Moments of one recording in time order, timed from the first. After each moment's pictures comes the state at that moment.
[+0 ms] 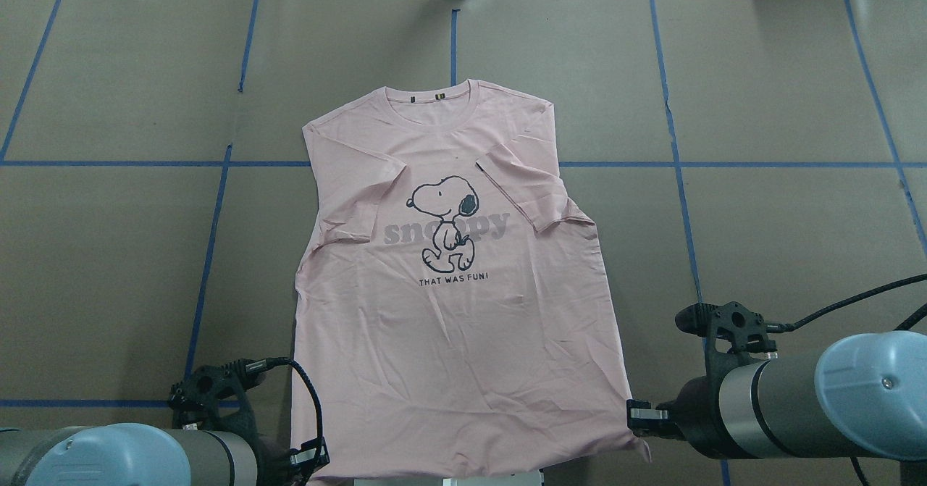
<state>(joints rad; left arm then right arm) -0.05 -1.80 -2.36 -1.46 -1.64 -1.90 0.22 -1.62 2.39 -1.35 1.83 1.58</state>
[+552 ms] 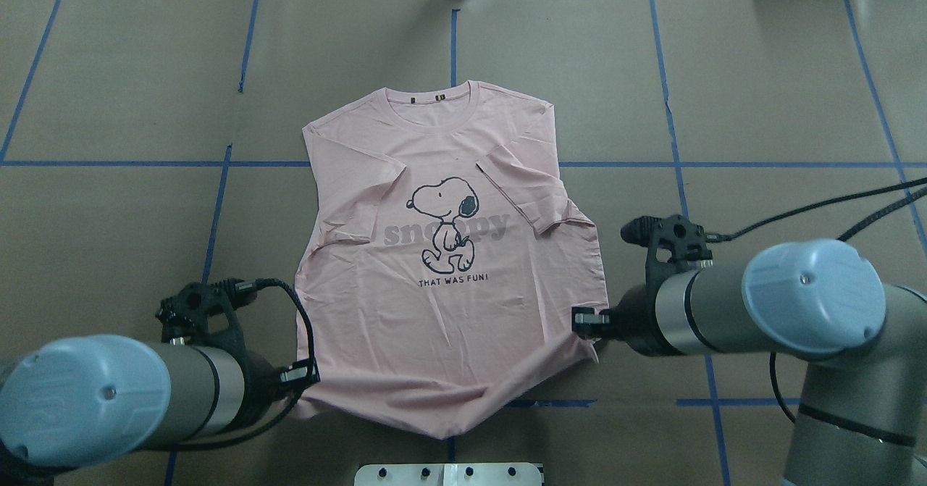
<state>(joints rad) -0.25 -1.82 -2.34 -1.45 -1.64 -1.69 0.42 -1.37 2.20 -1.35 1.83 1.39</state>
